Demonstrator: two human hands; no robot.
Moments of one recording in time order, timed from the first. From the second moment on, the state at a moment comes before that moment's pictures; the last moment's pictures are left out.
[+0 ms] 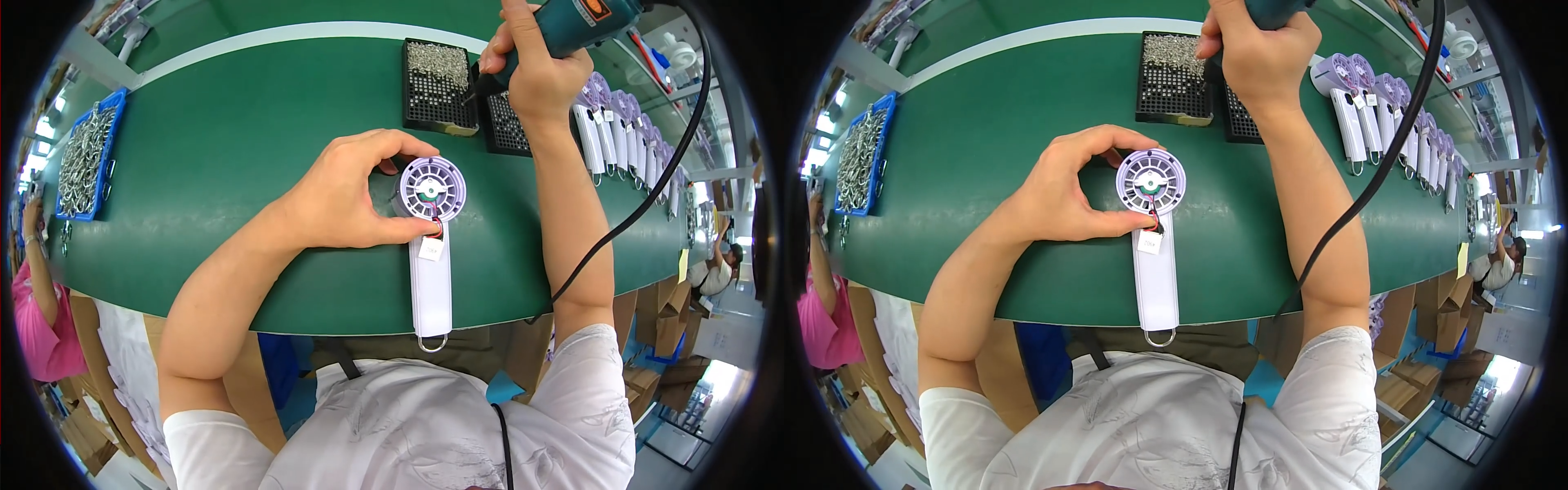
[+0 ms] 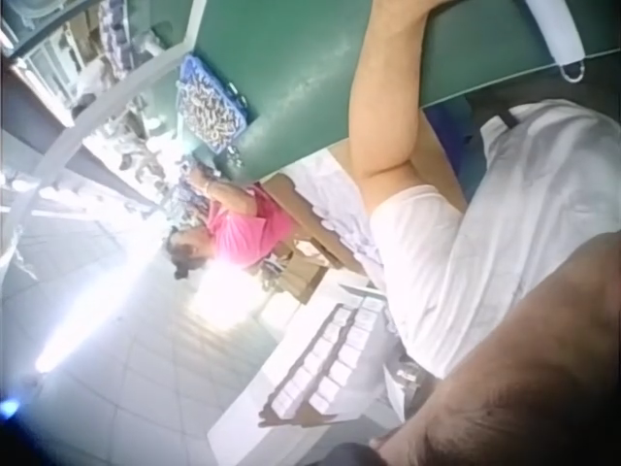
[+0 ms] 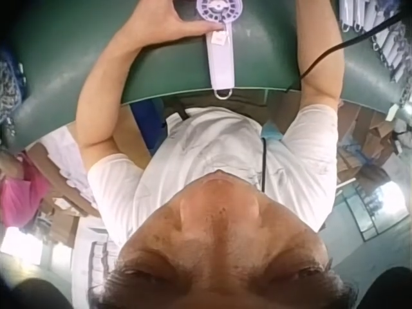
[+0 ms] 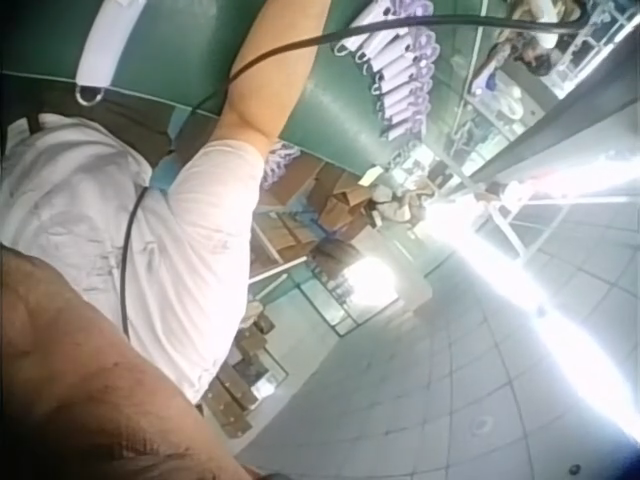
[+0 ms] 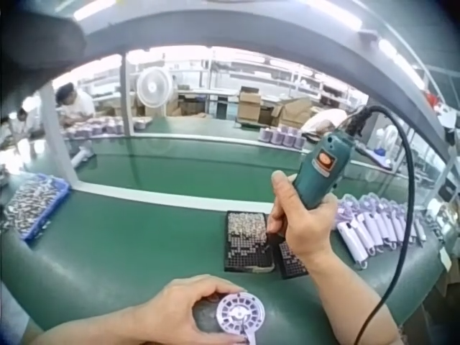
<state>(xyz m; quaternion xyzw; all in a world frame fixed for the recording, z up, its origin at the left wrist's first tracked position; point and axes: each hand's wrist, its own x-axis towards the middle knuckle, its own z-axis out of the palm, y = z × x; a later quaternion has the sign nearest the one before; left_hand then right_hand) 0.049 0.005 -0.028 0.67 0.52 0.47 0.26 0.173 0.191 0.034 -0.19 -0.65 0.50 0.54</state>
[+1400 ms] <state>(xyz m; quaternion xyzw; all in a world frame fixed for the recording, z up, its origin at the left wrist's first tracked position) 0.051 0.004 -0.022 0.66 0.53 0.46 0.27 0.212 0.103 0.073 -0.03 -0.57 0.75 0.35</state>
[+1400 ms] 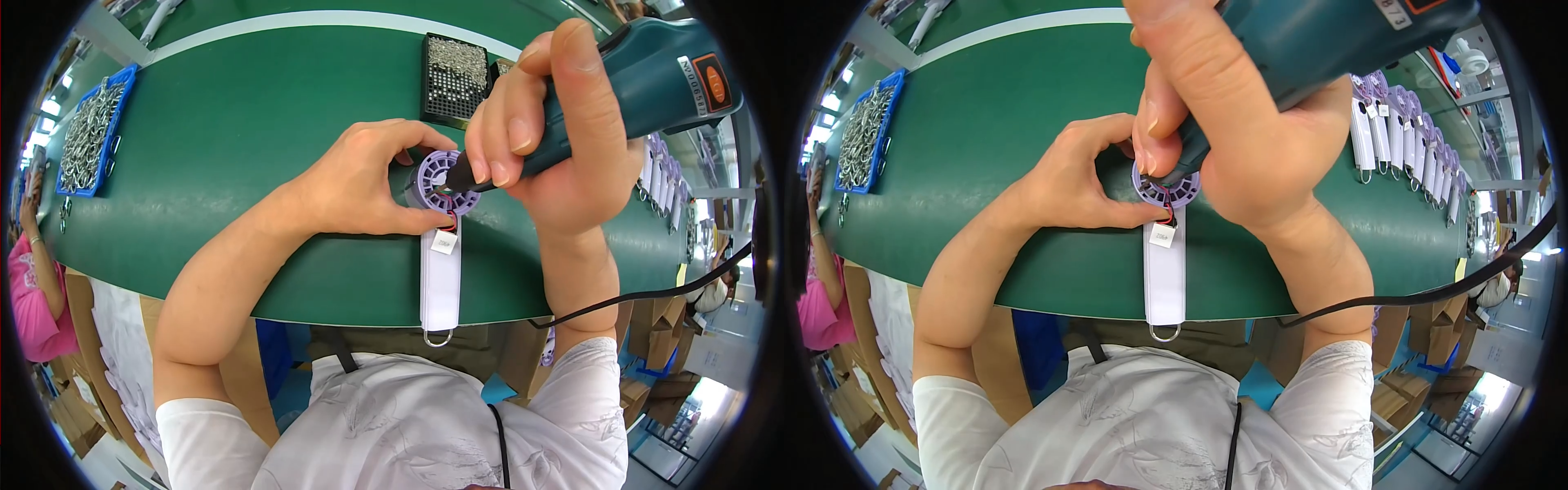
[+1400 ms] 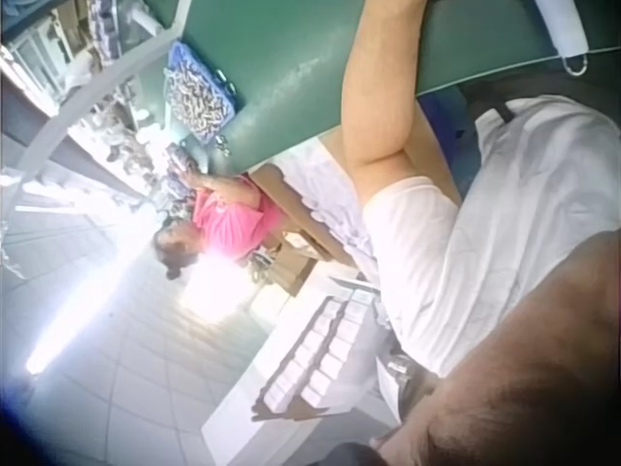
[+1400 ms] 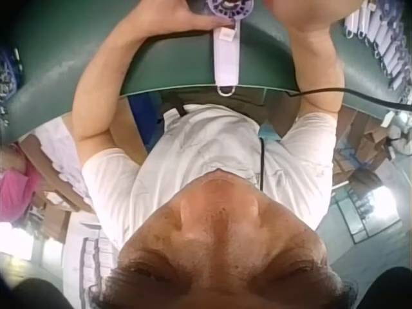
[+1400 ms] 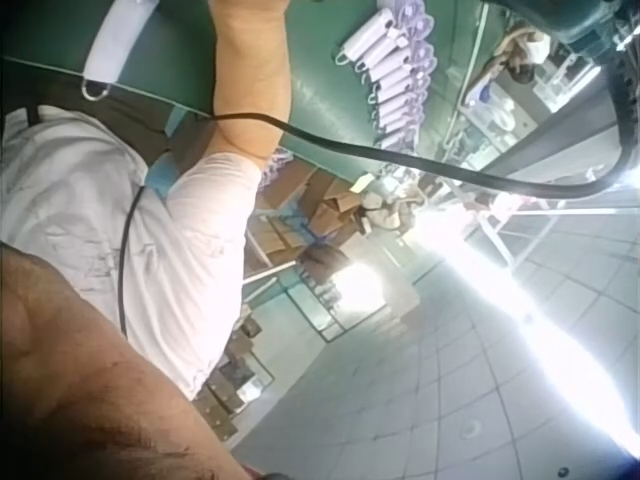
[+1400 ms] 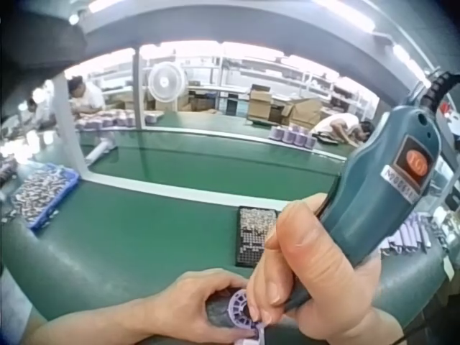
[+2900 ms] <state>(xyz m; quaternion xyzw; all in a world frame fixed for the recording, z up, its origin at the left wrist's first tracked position) 0.055 0.007 -0.024 0.68 0.52 0.45 0.25 0.281 0.202 0.020 -0.15 -0.57 0.50 0.63</state>
